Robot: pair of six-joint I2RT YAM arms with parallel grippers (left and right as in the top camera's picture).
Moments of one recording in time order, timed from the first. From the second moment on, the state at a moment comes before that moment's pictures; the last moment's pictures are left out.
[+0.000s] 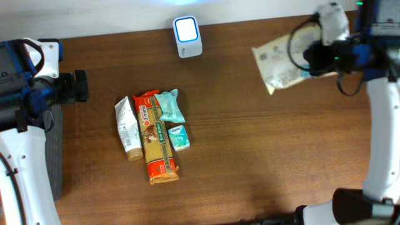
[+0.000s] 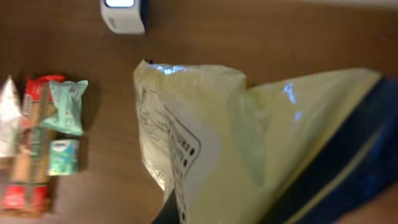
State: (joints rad) left arm 0.18 1.50 1.74 -1.07 0.07 0.22; right arm -0.21 1.61 1.97 -1.36 -0.35 -0.24
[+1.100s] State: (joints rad) left arm 0.18 1.50 1.74 -1.07 0.07 0.22; right arm -0.52 2.00 2.20 -1.58 -0.42 -0.20
